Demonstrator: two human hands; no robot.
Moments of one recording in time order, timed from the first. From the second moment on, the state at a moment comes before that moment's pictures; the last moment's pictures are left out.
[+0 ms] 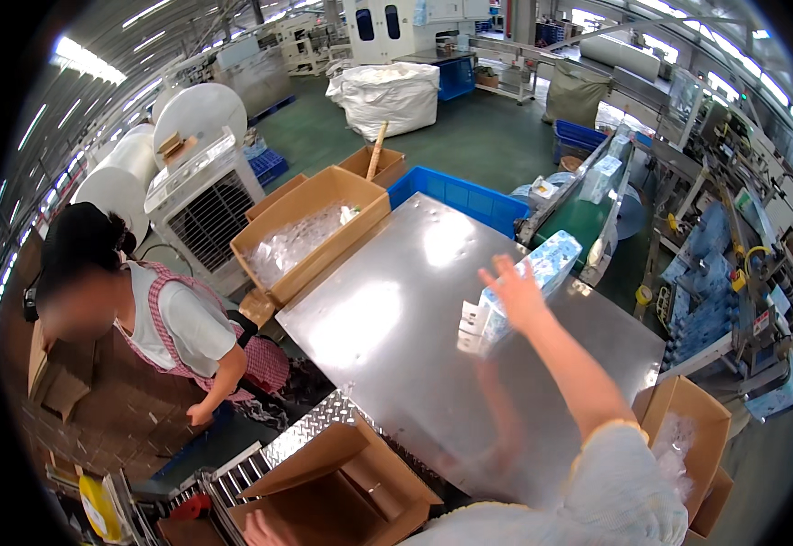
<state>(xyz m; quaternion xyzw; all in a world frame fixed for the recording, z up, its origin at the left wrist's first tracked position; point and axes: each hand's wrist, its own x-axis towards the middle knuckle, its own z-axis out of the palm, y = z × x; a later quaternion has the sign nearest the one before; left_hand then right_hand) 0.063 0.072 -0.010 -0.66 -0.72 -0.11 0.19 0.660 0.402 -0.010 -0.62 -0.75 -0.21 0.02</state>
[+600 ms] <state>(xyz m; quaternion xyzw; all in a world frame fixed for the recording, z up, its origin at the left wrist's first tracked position) 0.389 0.353 -0.035 -0.86 -0.48 0.04 -0.14 0.715 0.365 -0.029 -0.68 -0.69 0.14 0.19</state>
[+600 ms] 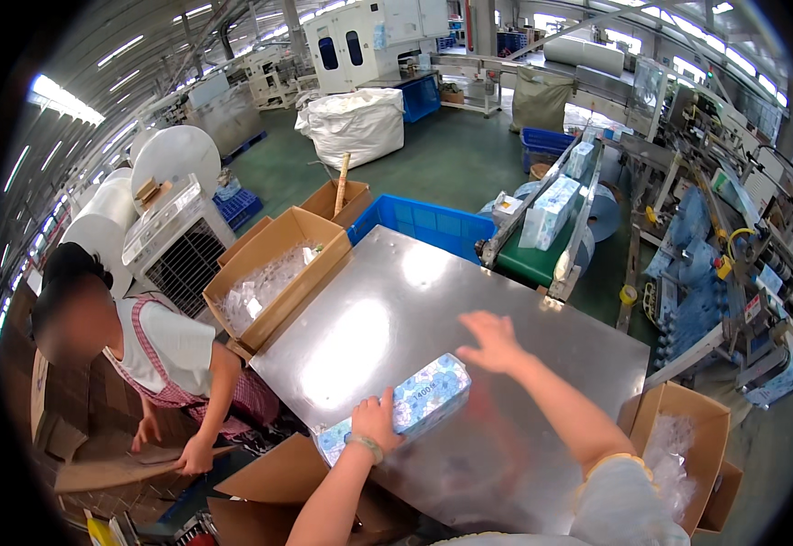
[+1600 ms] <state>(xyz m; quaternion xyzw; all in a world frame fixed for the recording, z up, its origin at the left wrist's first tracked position) 0.071 0.081 -0.002 -0.77 -0.61 -0.09 -0.13 0.687 0.194 -0.054 -0.77 -0.63 -0.07 0.10</state>
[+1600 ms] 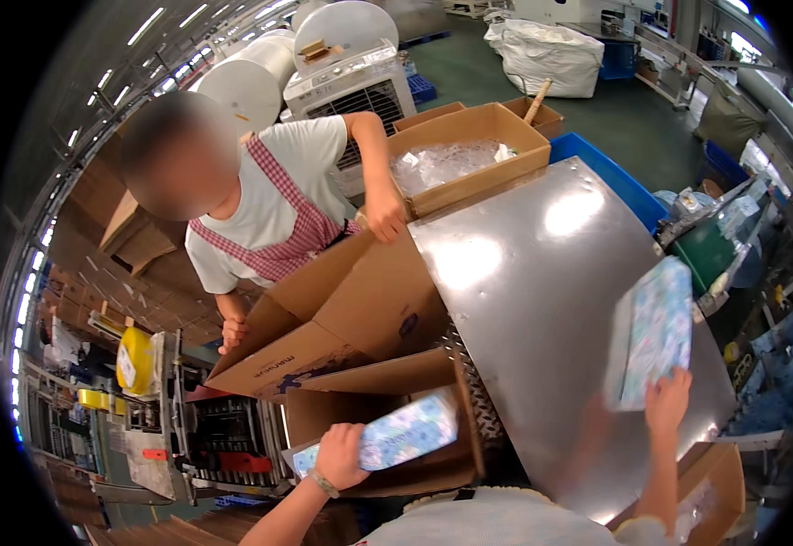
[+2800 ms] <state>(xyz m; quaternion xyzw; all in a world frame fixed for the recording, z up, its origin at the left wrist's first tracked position) 0.095 0.033 -0.115 -0.63 -0.55 0.16 -0.52 0.232 0.161 -0.255 -0.29 -0.82 0.30 -0.39</state>
